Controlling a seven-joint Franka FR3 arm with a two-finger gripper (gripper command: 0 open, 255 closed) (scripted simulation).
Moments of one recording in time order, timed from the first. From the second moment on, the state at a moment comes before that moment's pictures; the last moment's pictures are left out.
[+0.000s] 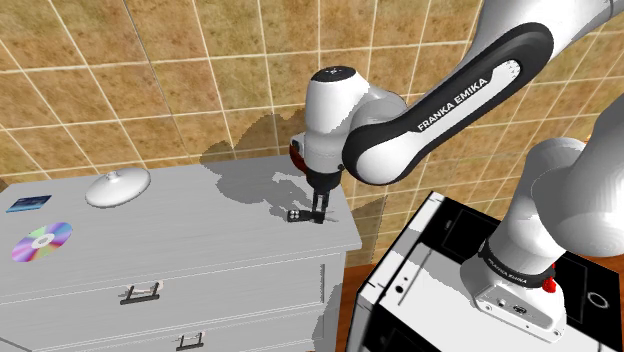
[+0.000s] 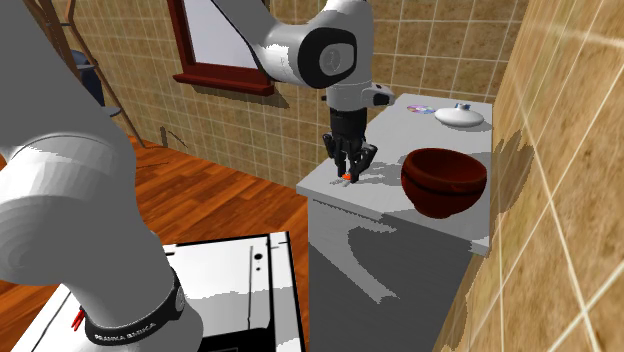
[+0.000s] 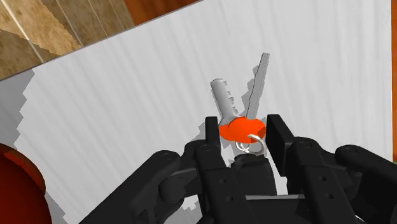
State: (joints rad) arm 0.31 -0.19 0.22 -2.57 0.03 2.46 -0.07
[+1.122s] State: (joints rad) arm 0.31 -0.26 0.21 -2.52 0.05 2.34 -0.09
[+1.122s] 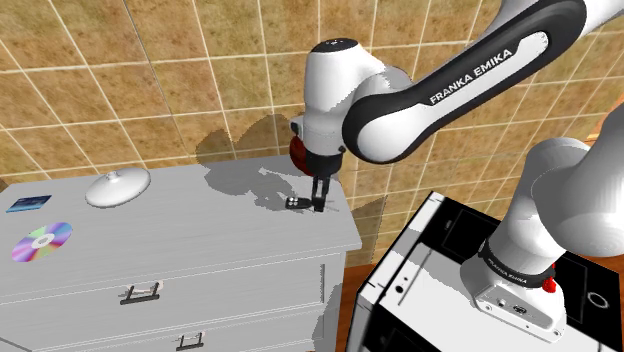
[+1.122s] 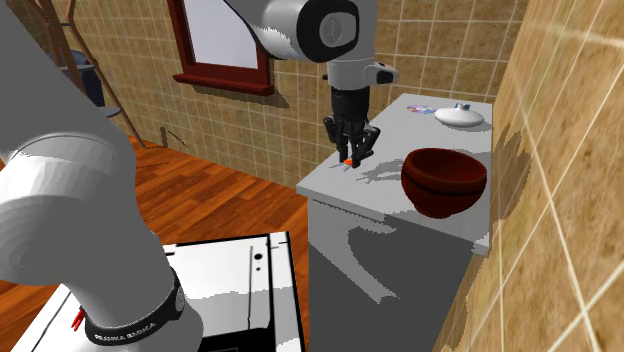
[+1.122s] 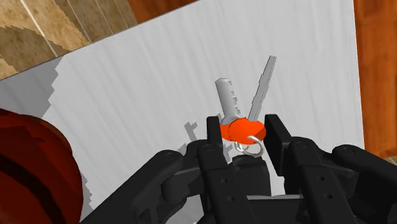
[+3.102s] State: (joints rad) arm 0.26 -0.34 0.11 -2.24 0.03 1.97 -0.21
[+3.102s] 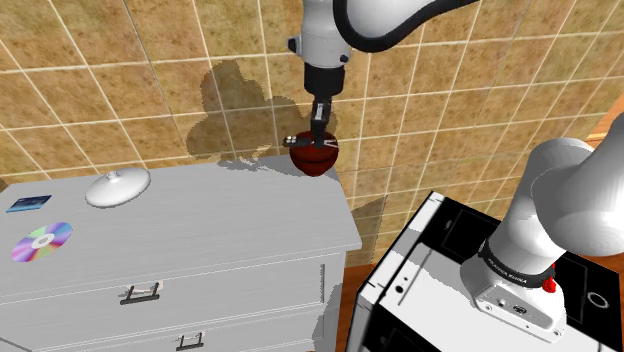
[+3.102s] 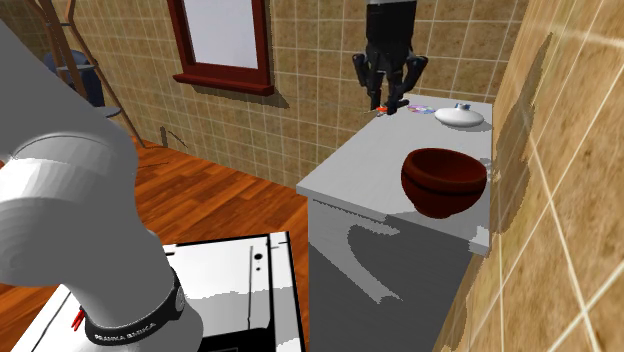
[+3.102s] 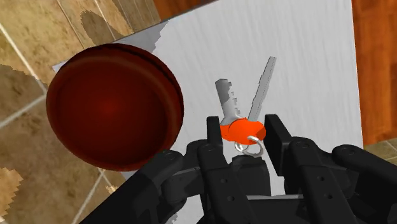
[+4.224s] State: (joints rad) arm 0.17 -0.13 -0.03 -2.11 0.00 2.05 -0.43
